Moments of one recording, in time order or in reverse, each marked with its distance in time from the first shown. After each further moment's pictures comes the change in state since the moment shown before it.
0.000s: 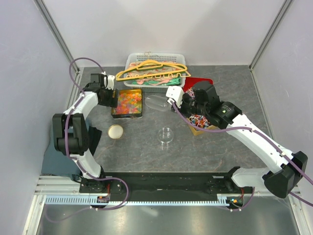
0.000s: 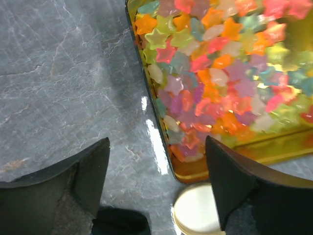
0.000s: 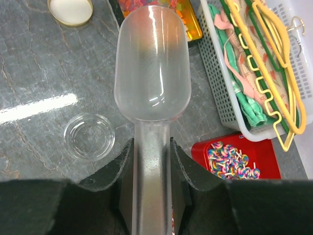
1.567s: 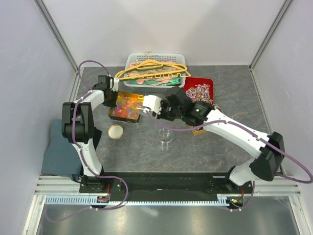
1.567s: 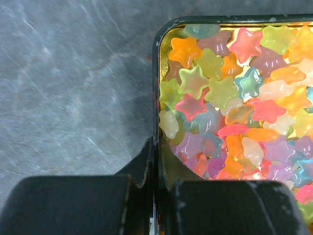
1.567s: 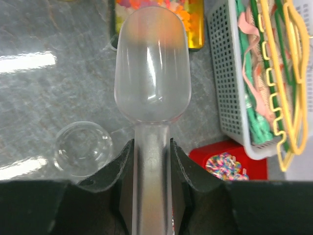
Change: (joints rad) left arm -0.024 0.235 0.074 0.089 -0.044 -0.028; right arm 0.190 0.216 0.100 -0.023 0.238 -0.048
